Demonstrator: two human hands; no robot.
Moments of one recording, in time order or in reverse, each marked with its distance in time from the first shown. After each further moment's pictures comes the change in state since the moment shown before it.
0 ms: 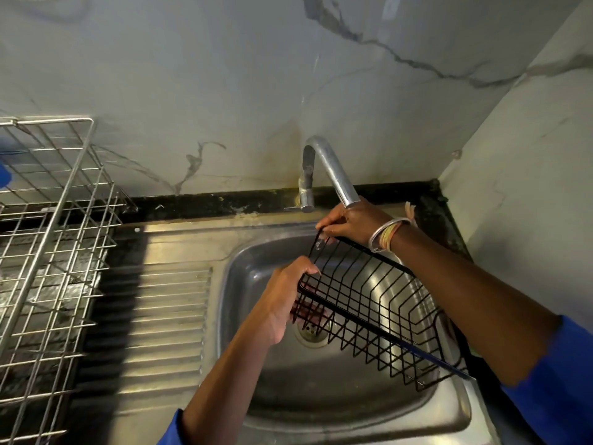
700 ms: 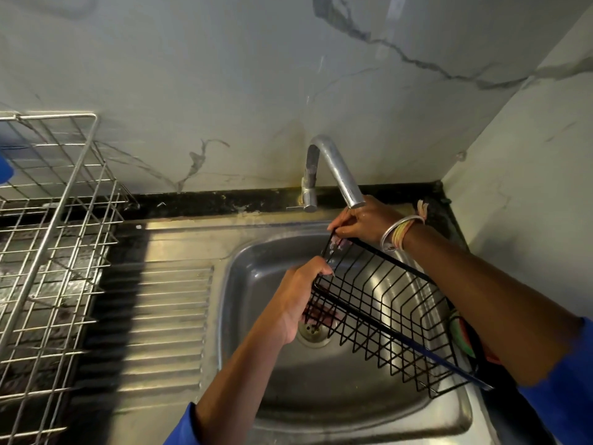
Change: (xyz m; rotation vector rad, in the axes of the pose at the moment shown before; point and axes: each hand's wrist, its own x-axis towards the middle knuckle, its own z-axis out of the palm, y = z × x) left_hand -0.002 0.004 0.013 0.004 -0.018 -0.042; right_hand -0.003 0.005 -0.008 0.032 -0.010 0.044
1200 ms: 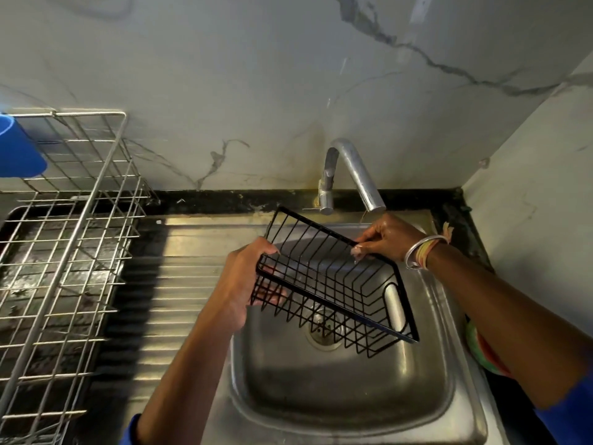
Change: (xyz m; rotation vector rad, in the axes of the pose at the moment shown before) left_hand -0.022 0.021 -0.071 0.004 0.352 0.120; right_hand -0.005 0.024 0.009 -0.001 -0.108 -0.036
